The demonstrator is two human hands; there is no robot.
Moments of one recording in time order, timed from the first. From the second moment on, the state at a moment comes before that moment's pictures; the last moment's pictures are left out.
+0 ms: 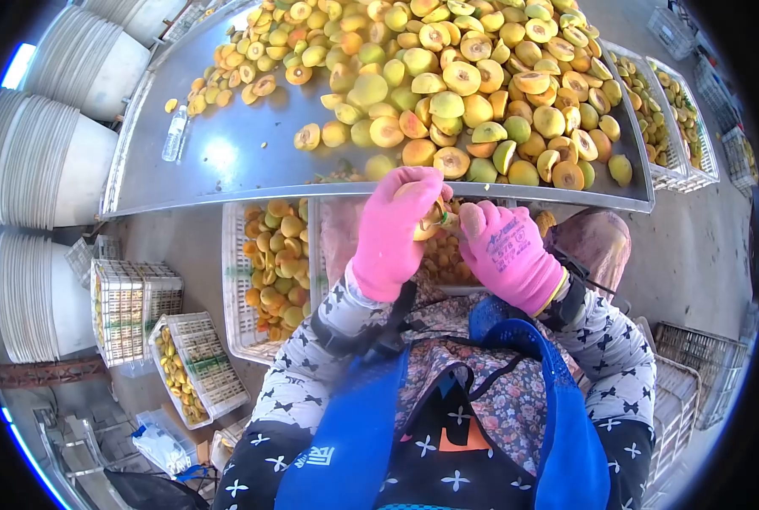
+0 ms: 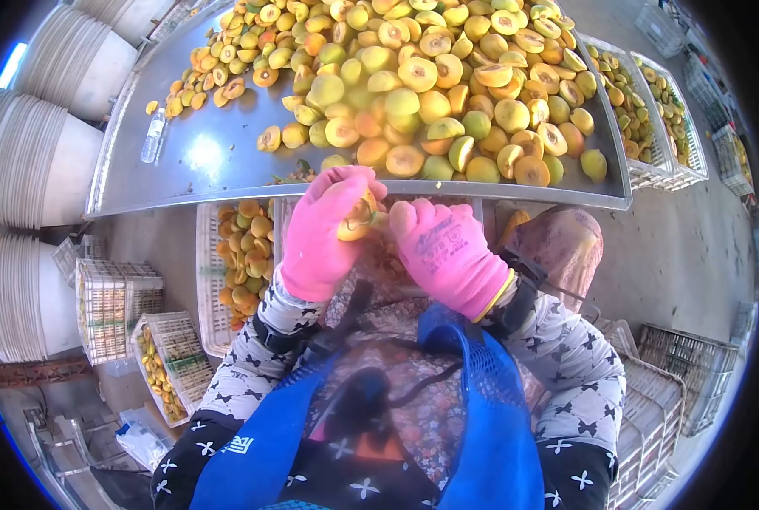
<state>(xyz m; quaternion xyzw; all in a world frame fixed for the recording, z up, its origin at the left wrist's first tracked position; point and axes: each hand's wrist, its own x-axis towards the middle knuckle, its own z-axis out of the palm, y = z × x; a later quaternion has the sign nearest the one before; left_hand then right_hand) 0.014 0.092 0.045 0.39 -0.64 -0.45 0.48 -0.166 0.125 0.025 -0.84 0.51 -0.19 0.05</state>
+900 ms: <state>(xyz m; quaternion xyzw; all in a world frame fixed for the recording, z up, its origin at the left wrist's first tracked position) 0.002 0.097 0.031 0.46 -0.30 -0.67 0.51 -0.153 0.136 -0.004 -0.82 0.51 -0.21 0.16</state>
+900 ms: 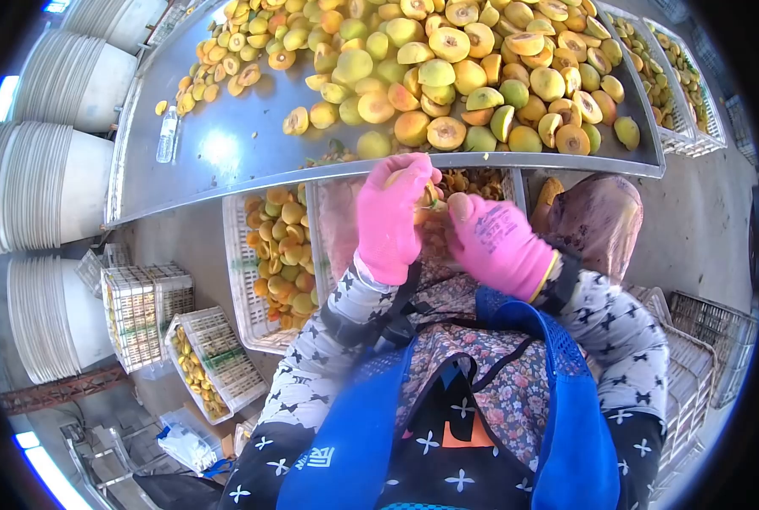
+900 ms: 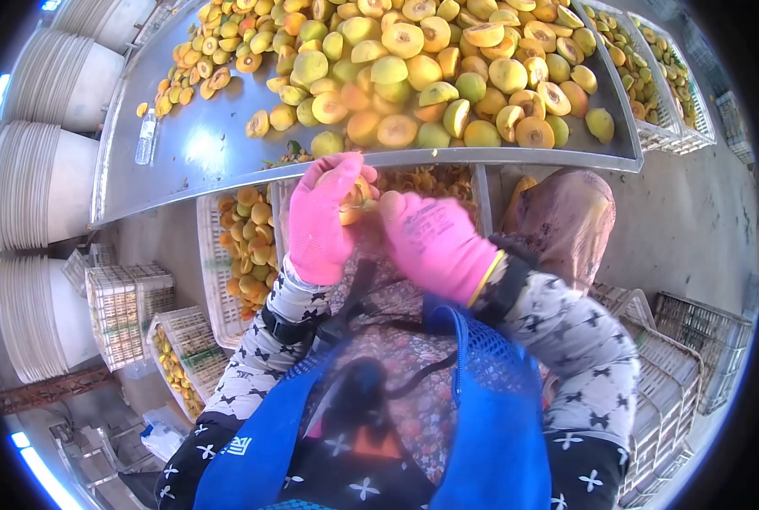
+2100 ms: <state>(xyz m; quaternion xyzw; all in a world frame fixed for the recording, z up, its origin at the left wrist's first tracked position) 0.008 0.091 0.042 0.39 -0.50 -0.64 0.43 -0.150 0.144 0.032 -0.30 0.26 -0.26 0.88</state>
